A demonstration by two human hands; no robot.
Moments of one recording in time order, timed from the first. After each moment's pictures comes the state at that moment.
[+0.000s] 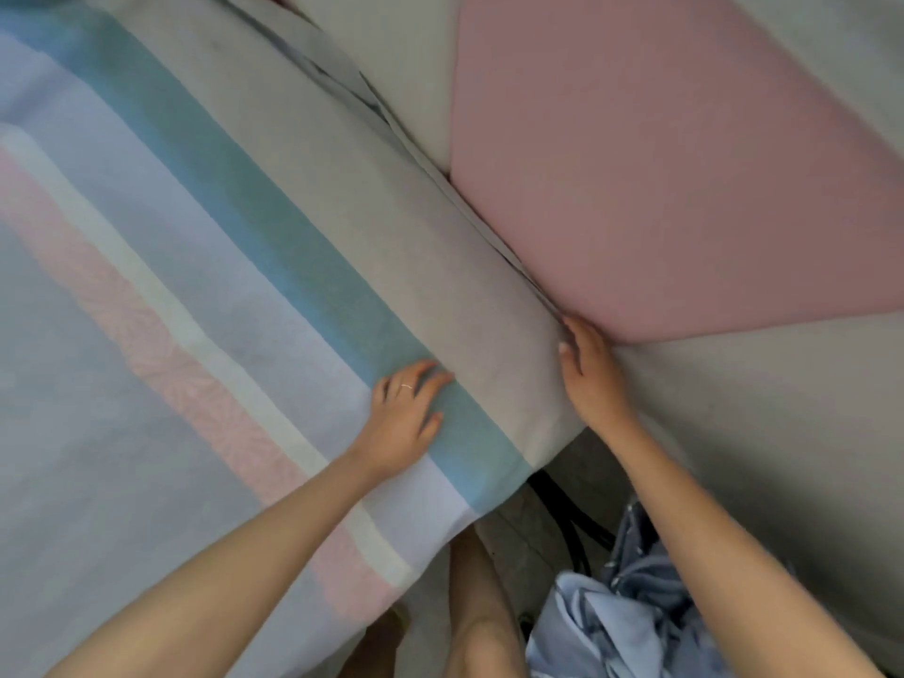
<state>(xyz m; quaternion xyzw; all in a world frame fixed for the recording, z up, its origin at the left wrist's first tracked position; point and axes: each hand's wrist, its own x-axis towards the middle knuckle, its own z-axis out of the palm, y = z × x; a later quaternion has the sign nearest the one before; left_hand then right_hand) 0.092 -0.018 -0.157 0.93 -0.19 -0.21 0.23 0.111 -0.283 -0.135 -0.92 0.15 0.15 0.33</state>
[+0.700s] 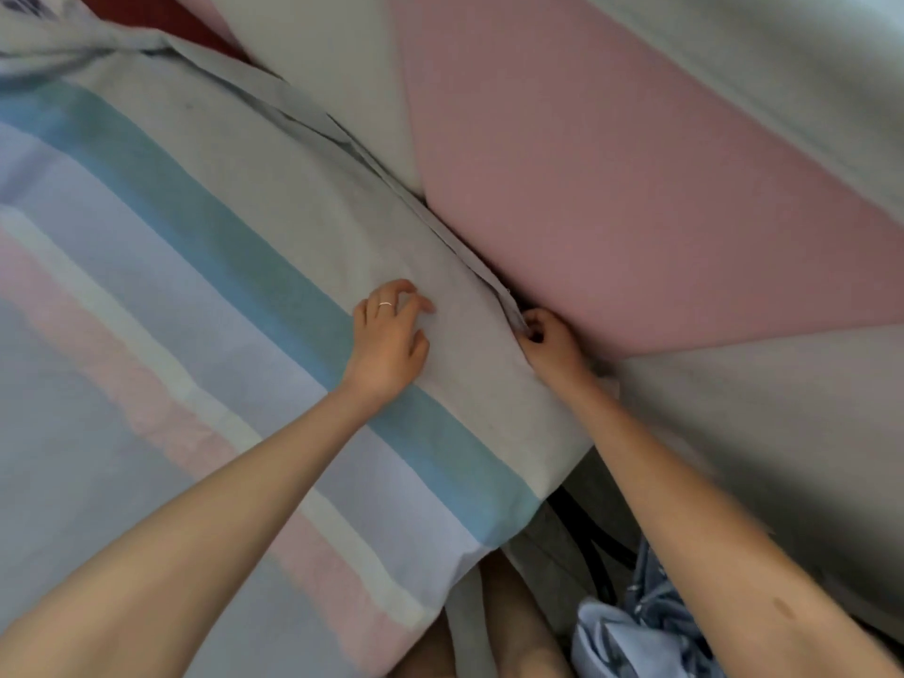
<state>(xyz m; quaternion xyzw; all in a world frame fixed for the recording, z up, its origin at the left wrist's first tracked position) 0.212 -0.045 -0.118 0.96 -0.18 -0.07 0.22 0.177 -0.258 -0.149 -0.80 0.27 0.19 0.50</state>
